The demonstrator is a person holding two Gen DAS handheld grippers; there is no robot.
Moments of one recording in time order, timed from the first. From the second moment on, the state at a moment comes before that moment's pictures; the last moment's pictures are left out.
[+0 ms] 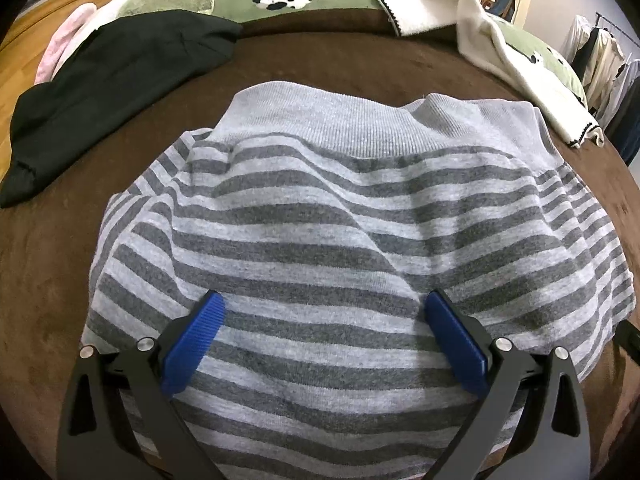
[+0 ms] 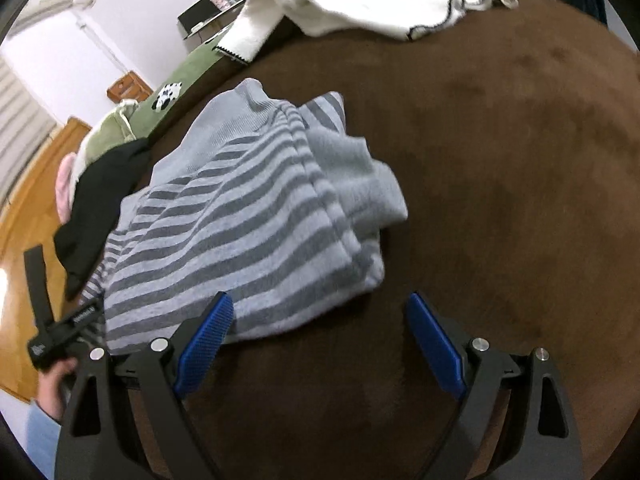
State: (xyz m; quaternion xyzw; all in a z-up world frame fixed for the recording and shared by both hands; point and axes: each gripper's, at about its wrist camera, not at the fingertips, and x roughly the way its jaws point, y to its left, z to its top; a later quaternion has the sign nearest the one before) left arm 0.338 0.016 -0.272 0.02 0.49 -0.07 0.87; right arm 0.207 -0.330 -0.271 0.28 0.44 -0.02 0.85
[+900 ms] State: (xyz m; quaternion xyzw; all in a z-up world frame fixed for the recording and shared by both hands) left arm 0.343 0.013 -0.272 0.04 0.50 -0.06 0.86; right arm 0.249 -0.327 -0.267 0.37 0.35 -0.02 0.86
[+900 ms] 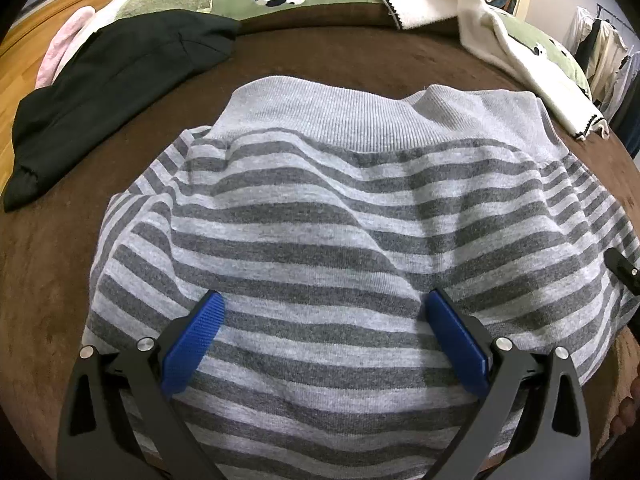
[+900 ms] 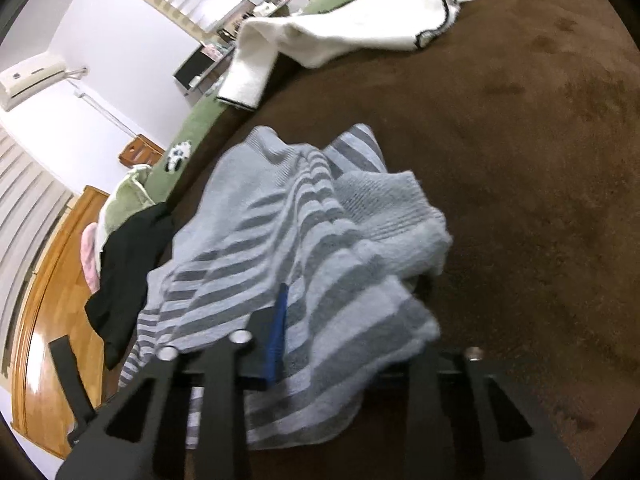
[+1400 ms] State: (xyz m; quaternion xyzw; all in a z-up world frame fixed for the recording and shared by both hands) left arm 0.342 0.009 -0.275 0.05 0.49 -0.05 0.87; right arm 0.254 -0.290 -0.175 0.33 0.28 0.09 0.90
